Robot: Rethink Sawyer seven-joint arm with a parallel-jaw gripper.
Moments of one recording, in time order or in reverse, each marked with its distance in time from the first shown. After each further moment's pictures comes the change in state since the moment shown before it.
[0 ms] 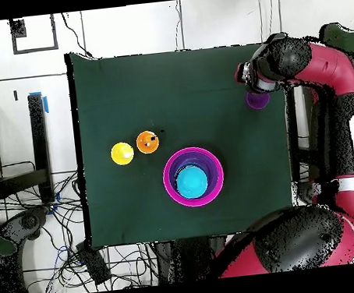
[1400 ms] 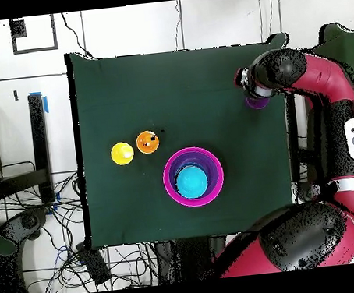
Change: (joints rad) arm -0.022 0.040 0.001 0.030 -0.006 -0.091 0.000
